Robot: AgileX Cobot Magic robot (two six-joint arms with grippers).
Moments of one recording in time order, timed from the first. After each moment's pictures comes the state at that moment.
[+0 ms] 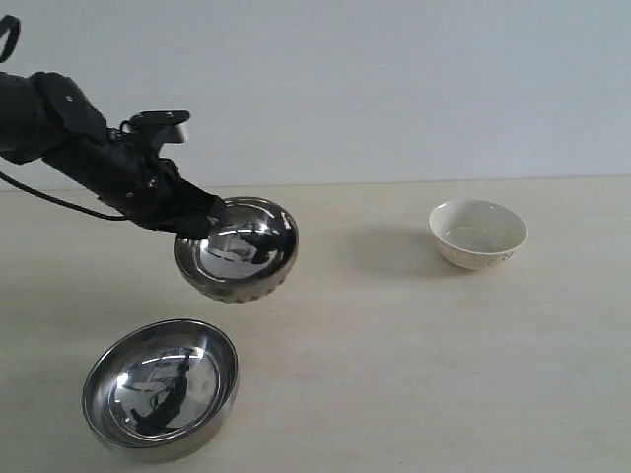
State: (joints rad) left arm -0.21 2.04 -1.47 -0.53 0.62 0.57; right arm 0.18 0.01 0.00 0.10 0.35 -0.02
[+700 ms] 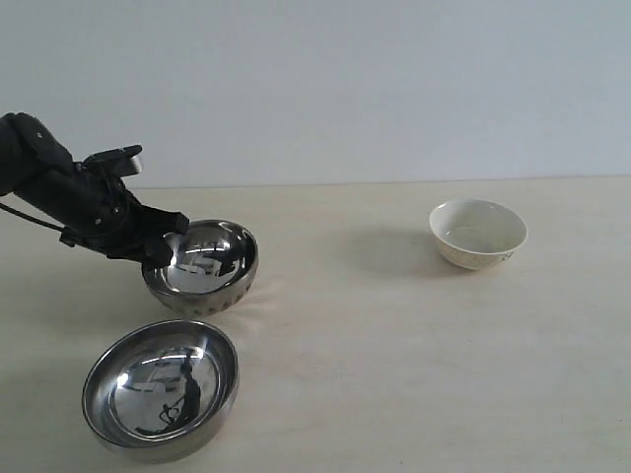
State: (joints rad) left arm -0.10 2.15 -1.48 -0.57 0.61 0.50; right arm 0.18 0.01 0.00 0.10 0.35 -0.02
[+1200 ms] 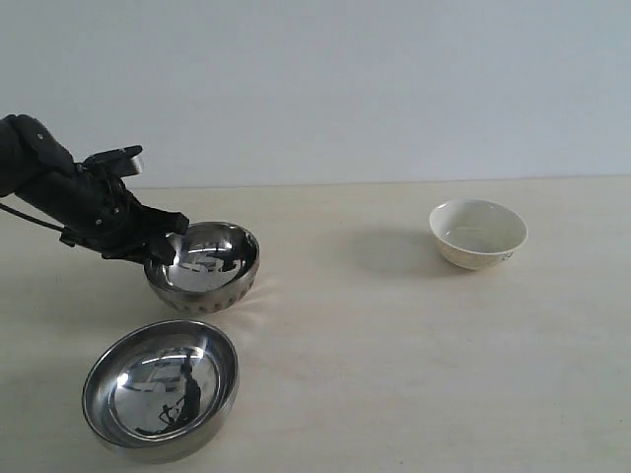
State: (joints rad) left arm -0.10 2.16 -1.48 -0.57 0.60 0.50; right arm 0.18 0.01 0.00 0.10 0.35 -0.02
